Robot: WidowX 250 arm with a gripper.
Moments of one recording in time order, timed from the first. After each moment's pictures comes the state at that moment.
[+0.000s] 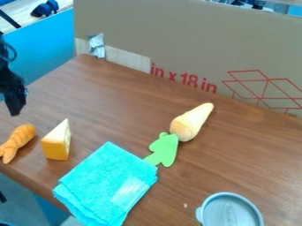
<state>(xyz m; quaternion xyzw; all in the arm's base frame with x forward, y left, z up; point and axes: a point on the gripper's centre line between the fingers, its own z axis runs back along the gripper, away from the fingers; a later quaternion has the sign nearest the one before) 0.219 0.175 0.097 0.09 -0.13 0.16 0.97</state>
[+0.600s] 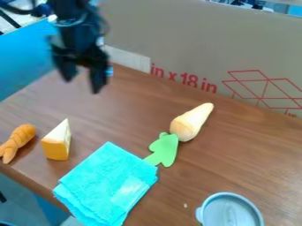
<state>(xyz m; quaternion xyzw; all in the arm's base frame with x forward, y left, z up) 0.297 0.059 0.130 0.04 -0.14 -0.02 0.99</state>
